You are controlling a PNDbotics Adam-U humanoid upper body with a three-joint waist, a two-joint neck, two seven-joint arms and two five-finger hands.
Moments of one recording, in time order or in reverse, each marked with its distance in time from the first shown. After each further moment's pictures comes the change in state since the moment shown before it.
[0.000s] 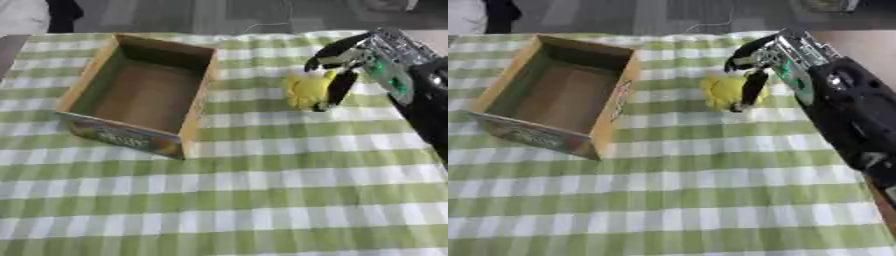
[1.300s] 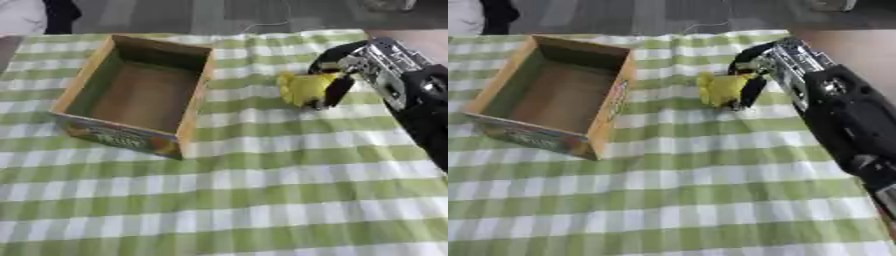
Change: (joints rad) left arm 0.000 -0.008 -0.005 0.000 0.000 0.000 -0.009; right arm -0.001 0.024 -0.024 0.051 0.006 -0.007 -0.071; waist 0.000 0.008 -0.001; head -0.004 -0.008
